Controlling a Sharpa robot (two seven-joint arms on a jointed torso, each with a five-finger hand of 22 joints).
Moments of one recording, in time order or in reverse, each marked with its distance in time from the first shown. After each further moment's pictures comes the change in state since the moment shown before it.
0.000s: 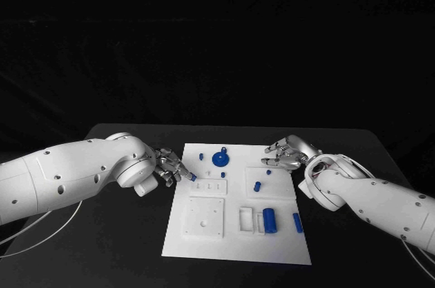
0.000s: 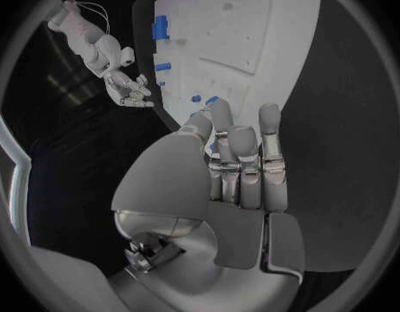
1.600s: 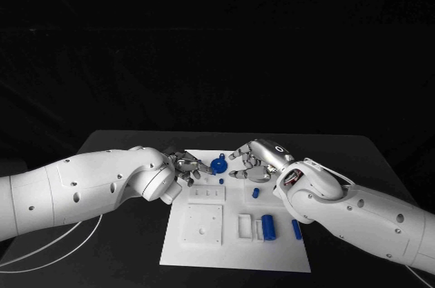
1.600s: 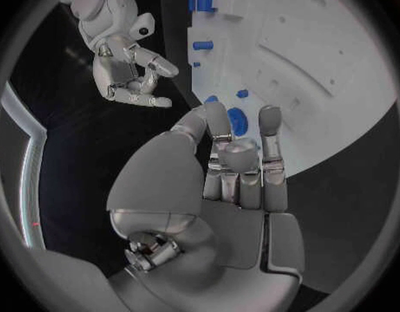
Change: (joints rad) left arm -0.004 0.066 -0.013 0.061 0.203 -0.286 0.117; left_hand -0.088 -0.035 0.056 -0.045 0.118 0.010 -0.003 -0.002 0.054 0.007 -0.007 0.138 0.023 0.044 -0.008 0.065 0.113 0.000 0.003 0.000 0.089 0.000; right arm 0.000 0.070 -0.003 0.184 -0.447 -0.042 0.016; right_hand 0.015 0.007 0.004 -0.126 -0.225 0.063 -0.015 0.000 0.000 0.052 -0.009 0.036 0.054 0.026 -0.011 0.024 0.040 0.000 0.004 -0.004 0.086 0.000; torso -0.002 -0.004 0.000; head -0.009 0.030
